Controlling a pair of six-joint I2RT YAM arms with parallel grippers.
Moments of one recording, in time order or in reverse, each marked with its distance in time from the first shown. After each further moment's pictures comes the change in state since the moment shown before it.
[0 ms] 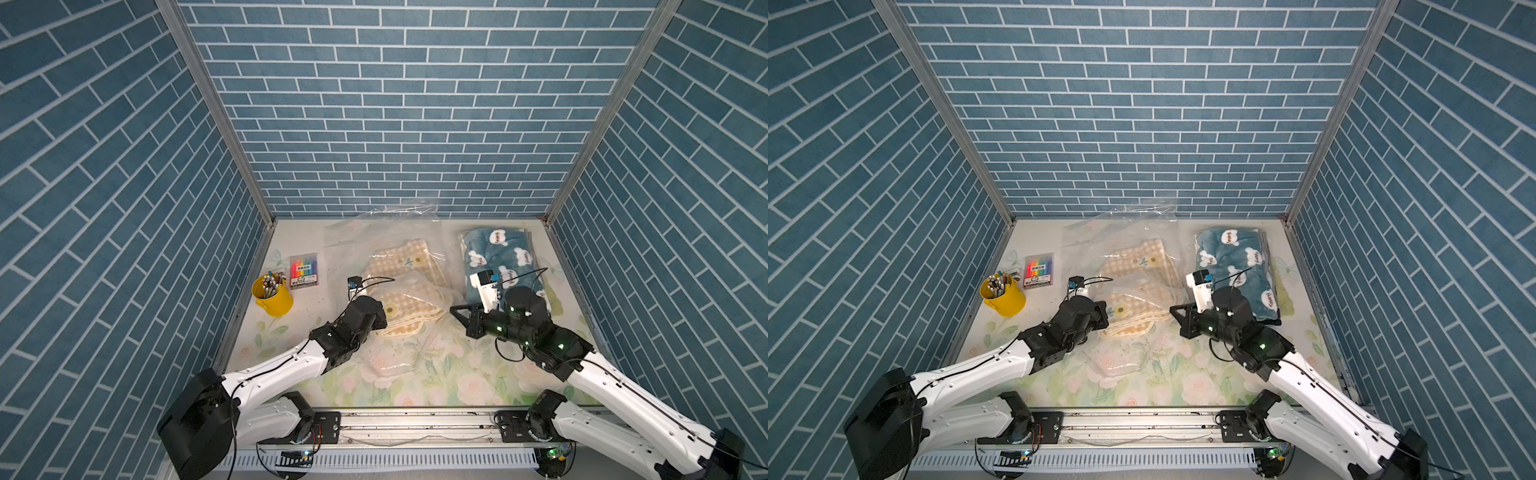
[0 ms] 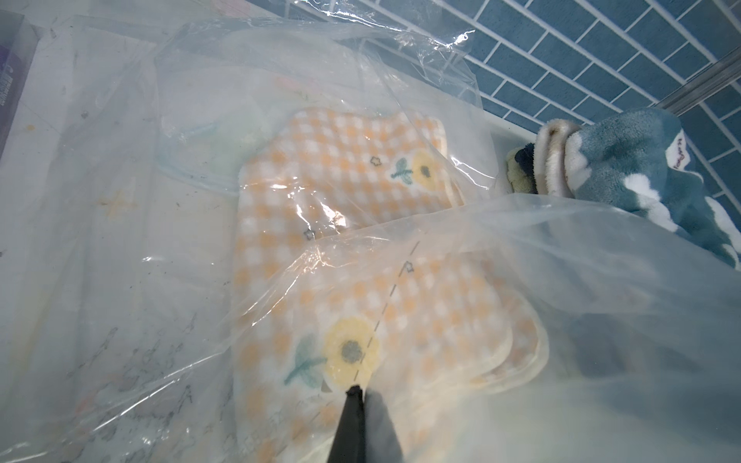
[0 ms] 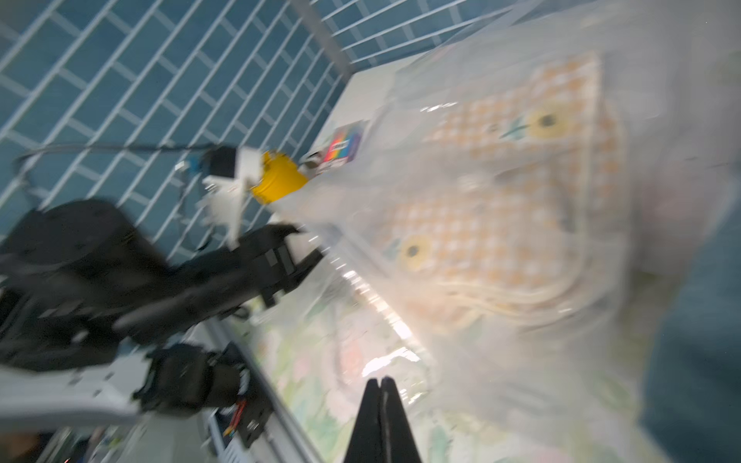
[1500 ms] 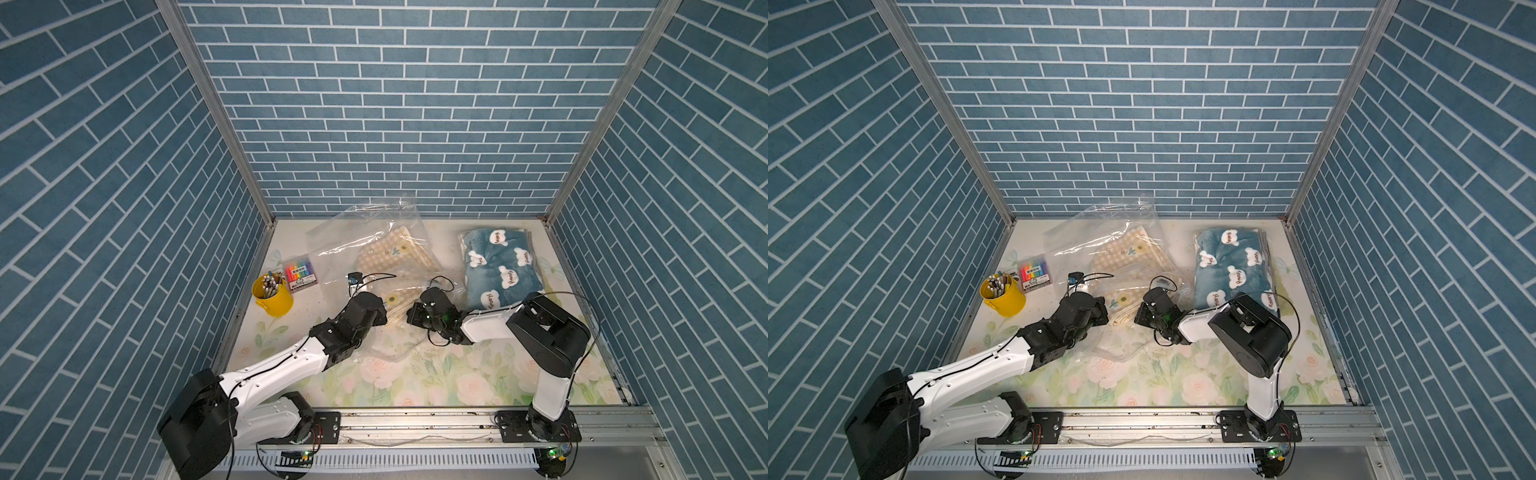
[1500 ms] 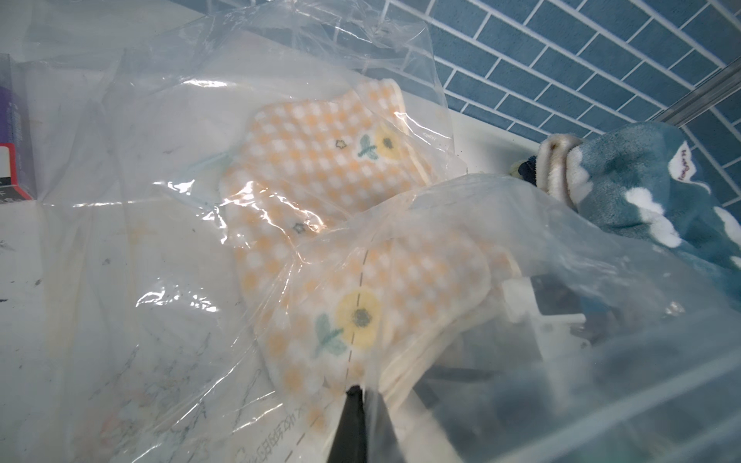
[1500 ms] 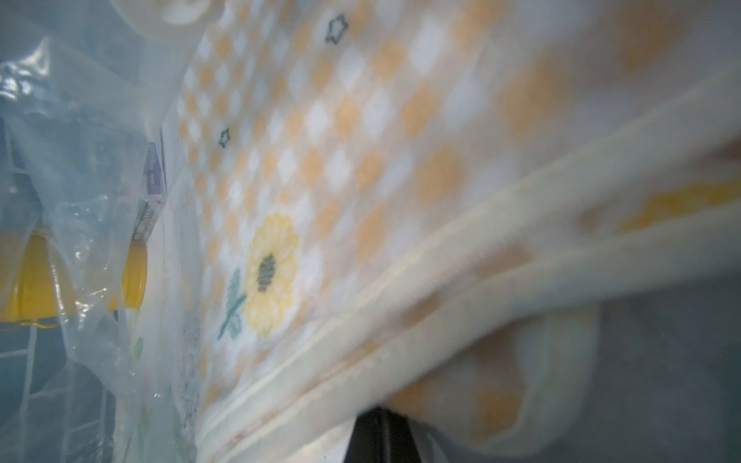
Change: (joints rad) left arm 0.000 0.015 0.055 -0.046 -0.043 0.027; right arm 0.013 1.028 0.102 0.645 0.236 0.414
